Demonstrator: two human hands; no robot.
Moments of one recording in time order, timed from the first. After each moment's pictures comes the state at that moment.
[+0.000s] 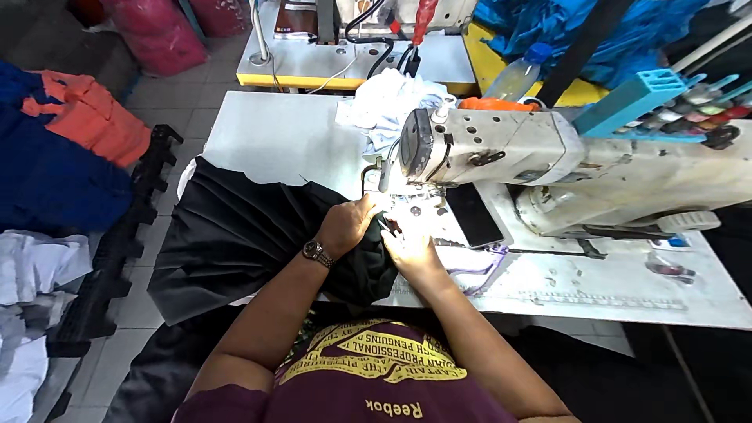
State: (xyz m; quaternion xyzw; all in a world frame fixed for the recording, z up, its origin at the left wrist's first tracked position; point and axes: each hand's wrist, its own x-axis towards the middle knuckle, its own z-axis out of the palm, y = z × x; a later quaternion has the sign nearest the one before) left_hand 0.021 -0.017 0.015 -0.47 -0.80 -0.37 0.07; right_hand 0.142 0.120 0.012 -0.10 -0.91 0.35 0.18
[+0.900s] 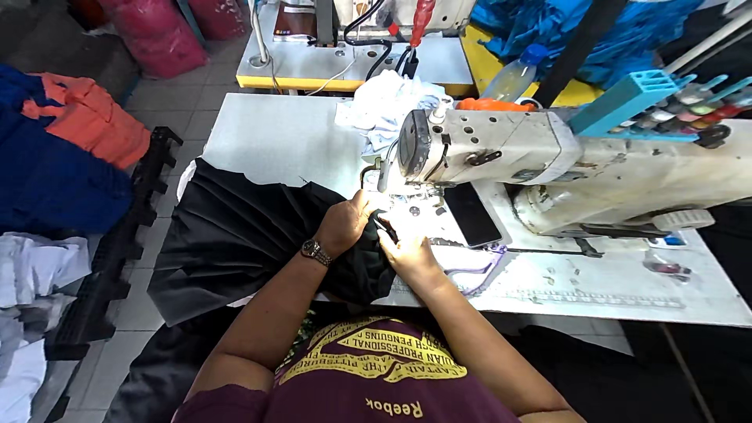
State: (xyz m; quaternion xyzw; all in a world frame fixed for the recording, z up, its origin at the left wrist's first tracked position) left_hand 0.019 -0.019 0.017 -0.43 -0.82 -0.39 0.00; right_hand 0.139 0.116 0.008 -0.07 -0.92 0.33 0.21
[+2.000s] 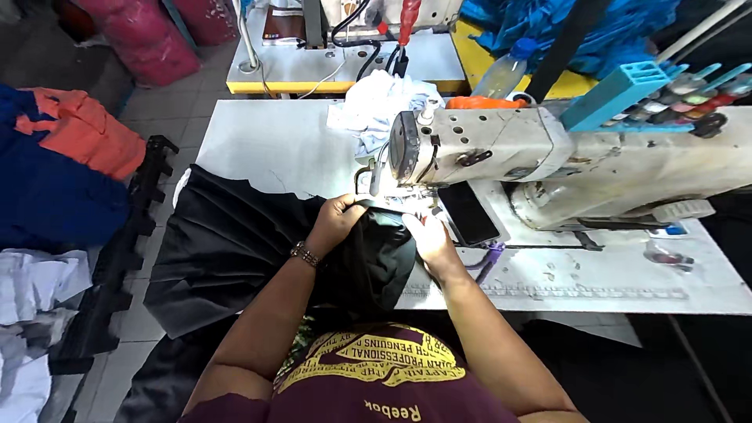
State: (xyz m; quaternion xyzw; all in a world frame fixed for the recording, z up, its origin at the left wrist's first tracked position) left_hand 0.014 -0.025 0.029 -0.33 -0.72 -0.58 -0.15; right_hand 0.141 0.158 0.015 -0.23 -0.77 0.58 0.16
